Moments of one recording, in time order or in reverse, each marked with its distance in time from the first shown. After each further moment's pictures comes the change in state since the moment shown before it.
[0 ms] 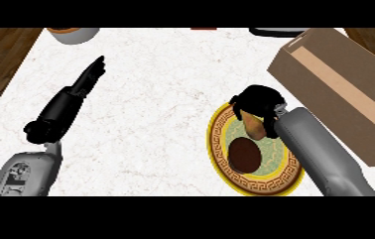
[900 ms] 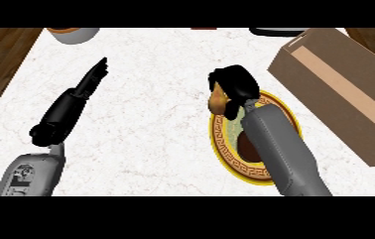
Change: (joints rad) left arm 0.009 -0.025 0.001 -0.008 -0.031 -0.002 -0.009; right arm -0.043 0.284 -0.285 0.042 -0.054 -0.389 0.365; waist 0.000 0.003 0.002
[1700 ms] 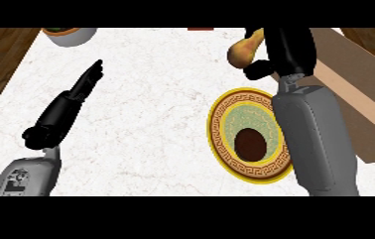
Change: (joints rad) left arm 0.026 -0.003 0.022 -0.023 0.002 -0.009 0.013; right arm -0.044 -0.037 -0.187 -0.459 0.008 -0.012 0.315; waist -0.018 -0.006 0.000
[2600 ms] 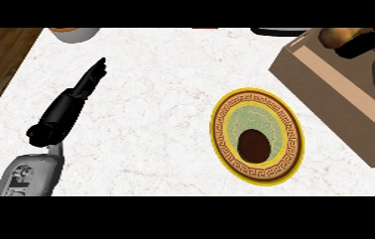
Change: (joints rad) left arm -0.023 -0.013 0.005 0.023 -0.015 -0.016 -0.020; right arm -0.113 -0.379 -0.311 0.389 -0.101 0.079 -0.065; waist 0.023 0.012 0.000
